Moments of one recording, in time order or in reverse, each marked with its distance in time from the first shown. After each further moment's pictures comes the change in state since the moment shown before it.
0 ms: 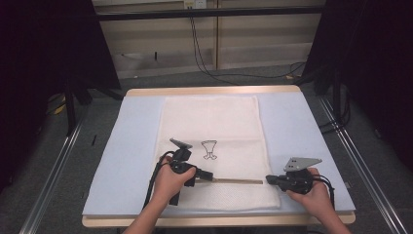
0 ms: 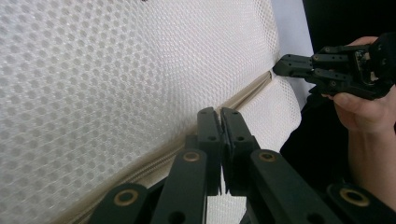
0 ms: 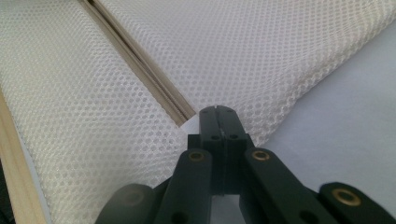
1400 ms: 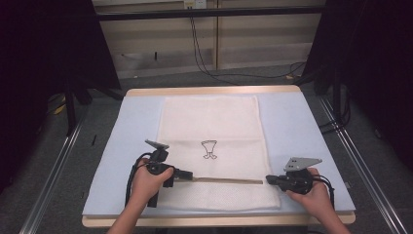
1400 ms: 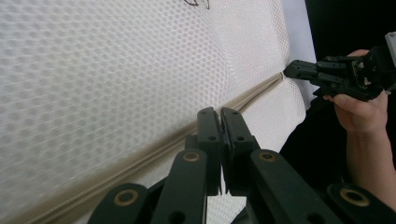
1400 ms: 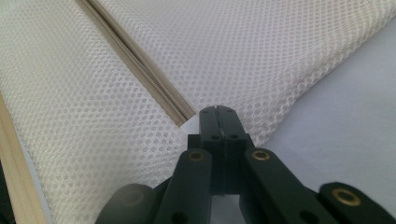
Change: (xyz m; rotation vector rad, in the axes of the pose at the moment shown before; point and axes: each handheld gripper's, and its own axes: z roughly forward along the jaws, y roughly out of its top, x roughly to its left) left arm 0.027 -0.016 -0.055 -0.054 0.026 -0.057; right arm 0.000 0.000 0.000 -0.004 -0.001 0.010
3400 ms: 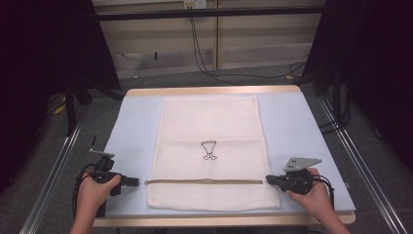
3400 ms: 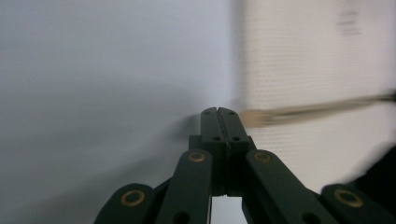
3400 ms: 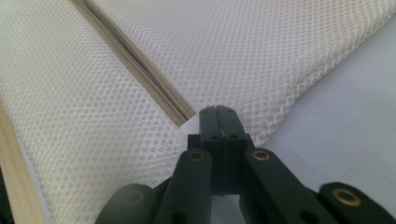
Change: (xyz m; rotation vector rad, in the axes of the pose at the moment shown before) left arm 0.092 -0.038 -0.113 -0.125 0.226 -0.177; right arm 0.001 0.000 0.000 0.005 -0.005 0.001
